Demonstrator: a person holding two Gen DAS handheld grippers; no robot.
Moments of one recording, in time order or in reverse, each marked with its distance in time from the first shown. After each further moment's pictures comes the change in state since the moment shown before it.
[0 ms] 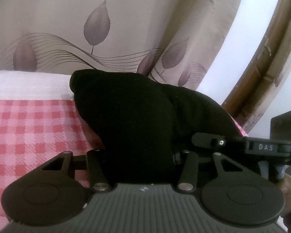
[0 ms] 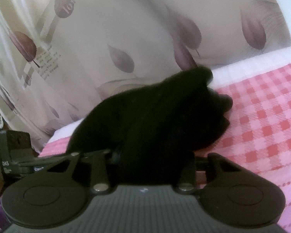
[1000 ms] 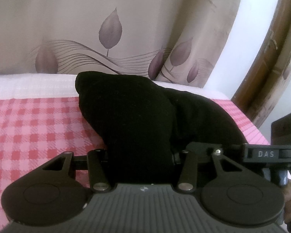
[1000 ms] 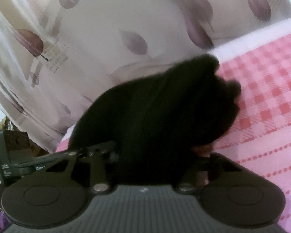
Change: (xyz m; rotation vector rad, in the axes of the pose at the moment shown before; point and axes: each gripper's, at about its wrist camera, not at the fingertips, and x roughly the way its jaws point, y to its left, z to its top) left arm -0.040 0.001 -0.012 0.033 0.010 0.088; right arm 0.013 0.027 -0.034 0.094 0.026 0.064
